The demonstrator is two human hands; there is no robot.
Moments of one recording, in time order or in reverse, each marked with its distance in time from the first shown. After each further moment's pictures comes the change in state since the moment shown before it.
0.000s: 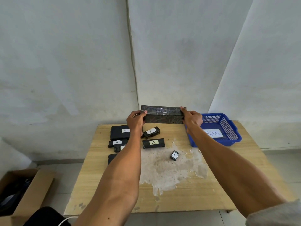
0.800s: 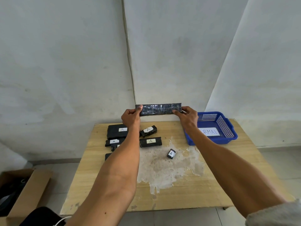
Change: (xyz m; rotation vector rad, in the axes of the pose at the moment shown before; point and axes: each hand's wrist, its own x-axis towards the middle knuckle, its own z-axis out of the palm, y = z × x) left_hand 0.009 0.000 0.011 -0.001 0.188 0.060; right_hand -0.012 0.003 -0.012 -0.102 -0.170 -0.331
